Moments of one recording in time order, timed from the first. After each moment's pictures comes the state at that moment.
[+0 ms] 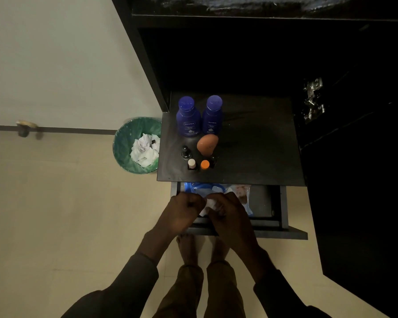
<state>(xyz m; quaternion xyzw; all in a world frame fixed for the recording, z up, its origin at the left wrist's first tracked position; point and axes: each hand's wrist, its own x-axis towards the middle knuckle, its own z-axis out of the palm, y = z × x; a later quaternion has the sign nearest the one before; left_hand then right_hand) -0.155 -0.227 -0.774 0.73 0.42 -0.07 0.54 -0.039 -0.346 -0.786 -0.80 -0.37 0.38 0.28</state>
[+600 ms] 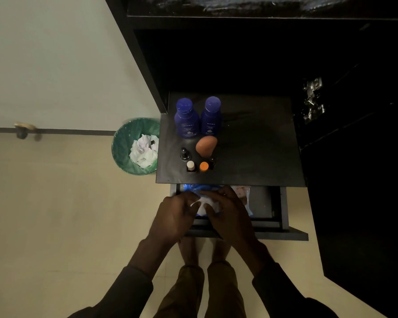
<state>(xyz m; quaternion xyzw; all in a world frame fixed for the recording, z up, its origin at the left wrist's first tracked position) -0.167 -0.230 -0.765 0.80 0.40 0.00 0.44 -0.036 -0.333 -0.786 -0.80 -0.43 0.30 0.28</state>
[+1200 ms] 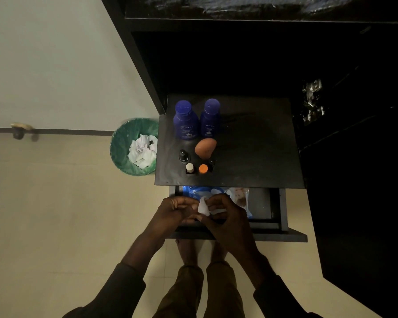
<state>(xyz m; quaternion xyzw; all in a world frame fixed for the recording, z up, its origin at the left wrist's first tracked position) -0.163 -0.221 -0.749 0.46 0.51 -0.02 0.72 -0.038 -0.341 -0.775 -0.78 -0.31 0.41 0.36</state>
